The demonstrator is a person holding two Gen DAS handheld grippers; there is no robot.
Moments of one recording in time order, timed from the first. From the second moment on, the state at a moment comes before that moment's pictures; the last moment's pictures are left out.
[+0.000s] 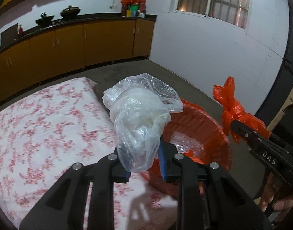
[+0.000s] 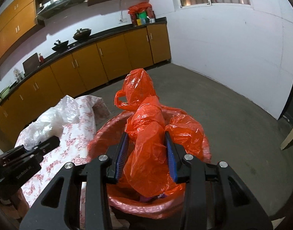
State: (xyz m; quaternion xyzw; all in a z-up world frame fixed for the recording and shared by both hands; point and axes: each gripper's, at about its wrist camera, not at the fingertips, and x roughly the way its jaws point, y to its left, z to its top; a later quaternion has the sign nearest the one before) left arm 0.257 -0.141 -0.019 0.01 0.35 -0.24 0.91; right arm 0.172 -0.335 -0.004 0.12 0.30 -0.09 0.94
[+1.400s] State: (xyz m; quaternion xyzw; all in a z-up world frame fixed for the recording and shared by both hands) left arm 0.168 -0.071 -0.006 0.05 0.26 -0.12 0.96; right arm 0.077 -0.314 0.033 0.07 0.19 -0.13 0.97
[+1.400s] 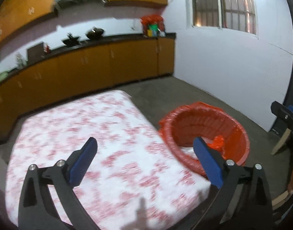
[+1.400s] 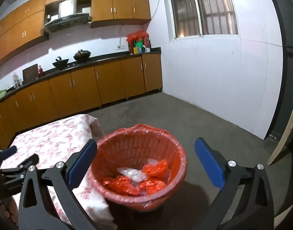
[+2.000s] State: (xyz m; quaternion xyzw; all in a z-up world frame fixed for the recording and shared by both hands) left arm 0.049 0.013 0.018 0.02 0.22 -0.01 0.97; right arm 0.000 -0.218 0.041 0.01 0.18 -0.08 0.98
